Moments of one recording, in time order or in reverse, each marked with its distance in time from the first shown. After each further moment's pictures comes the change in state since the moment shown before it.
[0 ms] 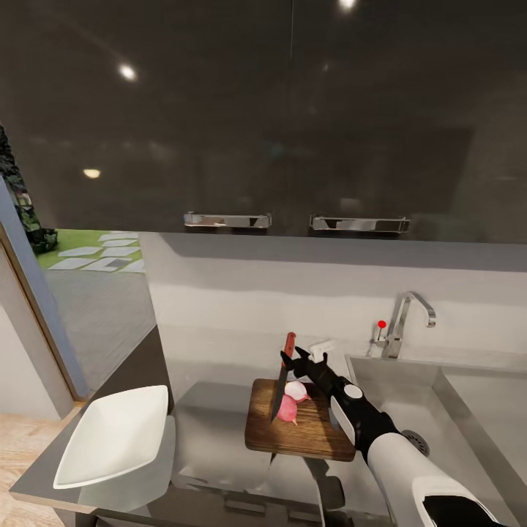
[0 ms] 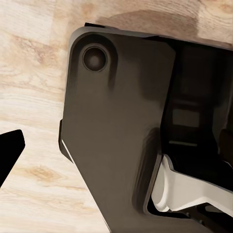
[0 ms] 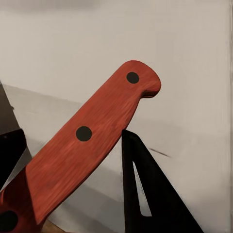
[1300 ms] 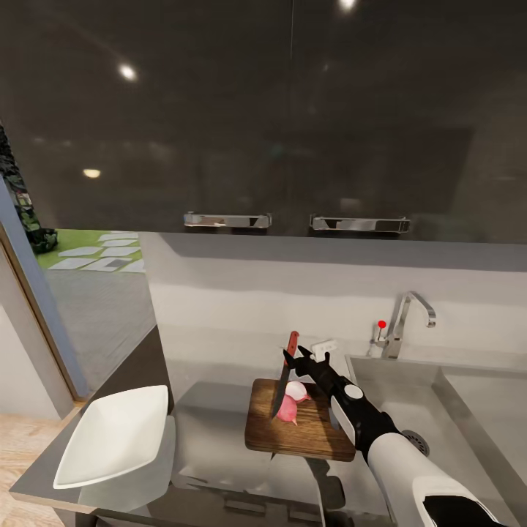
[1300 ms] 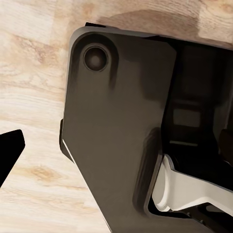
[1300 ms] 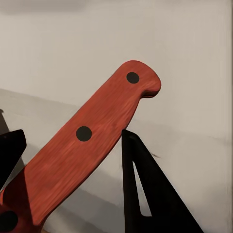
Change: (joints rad) left arm 0.000 0.002 0.000 0.000 0.000 0.001 0.000; right arm 0.000 -0.002 0.001 0.000 0.000 -0.006 -0.039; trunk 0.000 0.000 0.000
